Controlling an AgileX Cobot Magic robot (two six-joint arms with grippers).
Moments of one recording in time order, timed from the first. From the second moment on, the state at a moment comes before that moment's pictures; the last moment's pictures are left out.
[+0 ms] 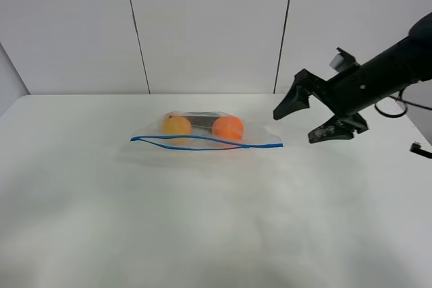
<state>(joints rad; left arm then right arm) -0.01 -0.01 -0.50 -0.02 1.07 0.00 0.03 1.70 -1.16 0.77 0.97 -0.26</state>
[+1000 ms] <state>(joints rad) -0.01 -0.01 -0.50 -0.02 1.07 0.00 -0.03 2.07 -1.30 0.97 1.14 -0.34</state>
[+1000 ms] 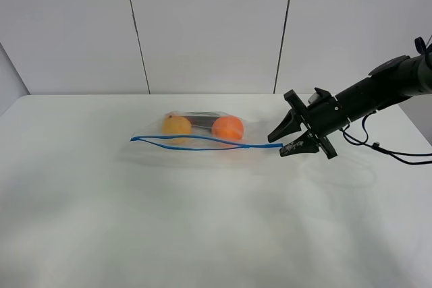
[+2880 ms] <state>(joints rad) -0.01 -0.01 -0.50 -0.02 1.07 0.00 -0.04 2.07 -1.30 1.00 1.11 -0.39</state>
